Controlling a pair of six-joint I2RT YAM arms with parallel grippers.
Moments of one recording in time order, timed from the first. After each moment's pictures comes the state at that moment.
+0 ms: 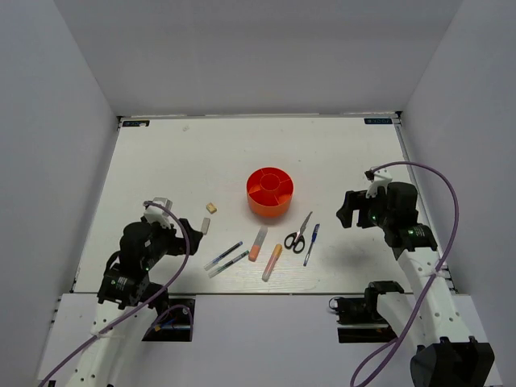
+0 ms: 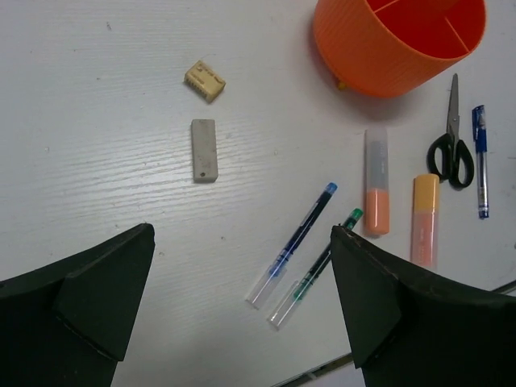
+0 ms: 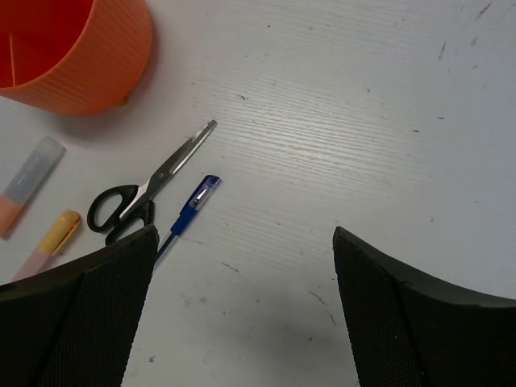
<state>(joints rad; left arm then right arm) -0.25 0.29 0.46 -0.60 0.17 -0.25 0.07 0.78 0.64 -0.52 -0.30 -0.02</state>
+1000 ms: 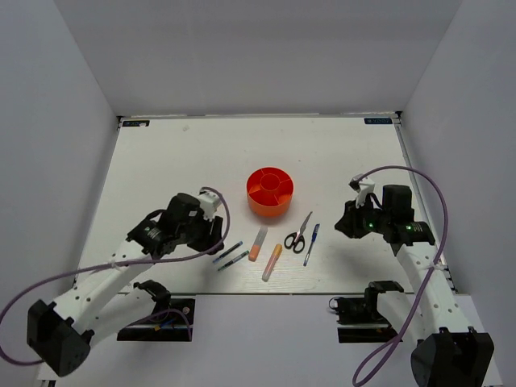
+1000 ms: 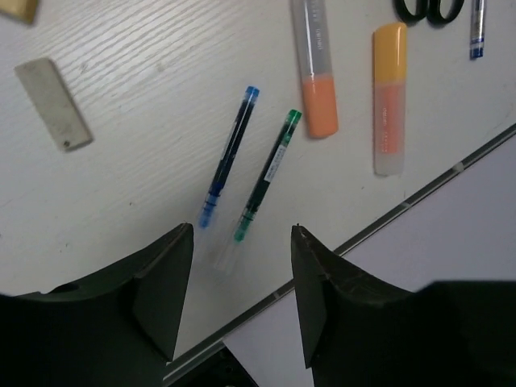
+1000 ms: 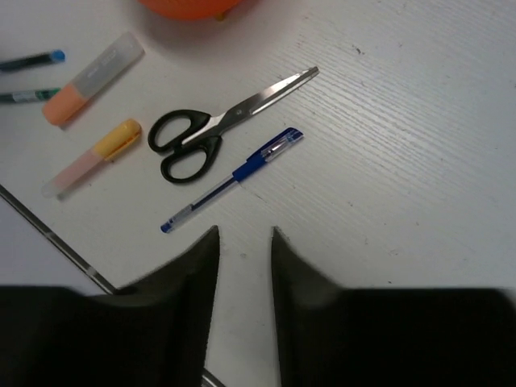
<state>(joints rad) -0.57 0.85 0.67 -0.68 0.19 -0.22 0.07 0.82 0.64 -0.63 -0.59 -0.21</state>
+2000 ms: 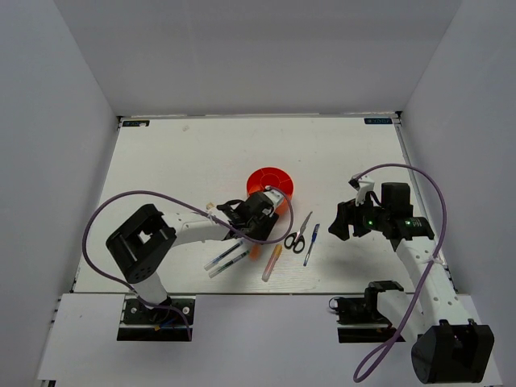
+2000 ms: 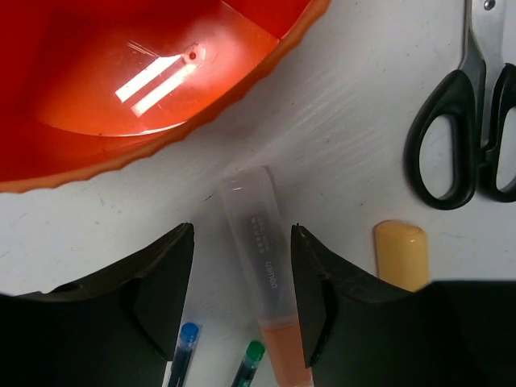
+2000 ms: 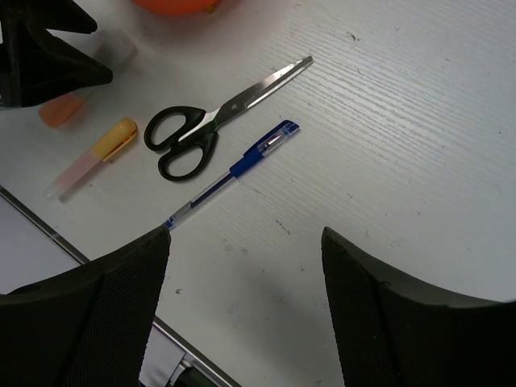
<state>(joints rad) -0.92 1.68 0.92 -0.18 -0.14 -0.23 0.07 0.86 0.67 -0.67 -0.57 -0.19</state>
